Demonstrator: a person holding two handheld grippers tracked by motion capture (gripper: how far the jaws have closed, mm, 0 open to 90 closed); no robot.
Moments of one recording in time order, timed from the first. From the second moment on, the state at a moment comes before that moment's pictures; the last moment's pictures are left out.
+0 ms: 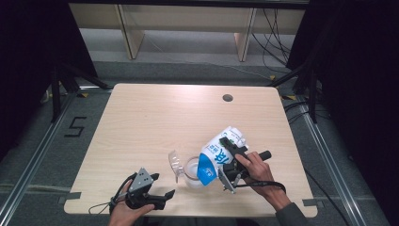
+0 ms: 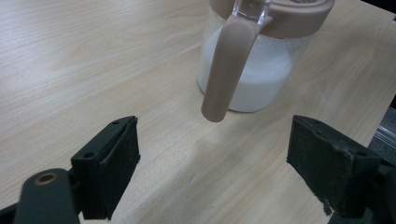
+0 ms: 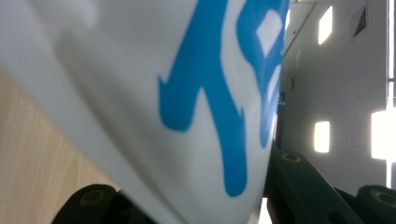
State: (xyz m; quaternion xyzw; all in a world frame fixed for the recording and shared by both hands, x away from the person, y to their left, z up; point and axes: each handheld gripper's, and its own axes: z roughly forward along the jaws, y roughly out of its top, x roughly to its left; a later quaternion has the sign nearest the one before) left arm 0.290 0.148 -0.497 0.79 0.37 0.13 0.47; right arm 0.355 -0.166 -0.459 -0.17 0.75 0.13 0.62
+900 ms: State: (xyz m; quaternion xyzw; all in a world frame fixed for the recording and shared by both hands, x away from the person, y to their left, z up) left arm 0.290 0.147 -0.498 0.79 0.37 0.13 0.48; right arm 0.366 -0.181 -0.464 -0.02 0.81 0.23 0.55
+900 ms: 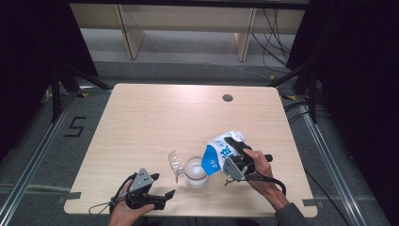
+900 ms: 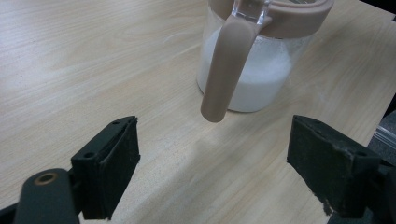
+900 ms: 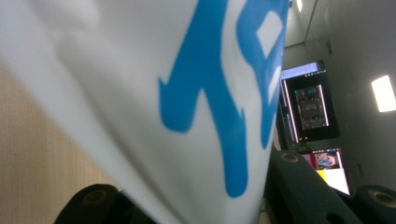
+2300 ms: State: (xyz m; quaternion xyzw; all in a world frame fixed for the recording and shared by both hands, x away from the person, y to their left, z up) left arm 0.290 0.146 -0.498 0.79 0.37 0.13 0.48; right arm 0.383 -0.206 -0.463 0.11 0.82 0.34 0.45
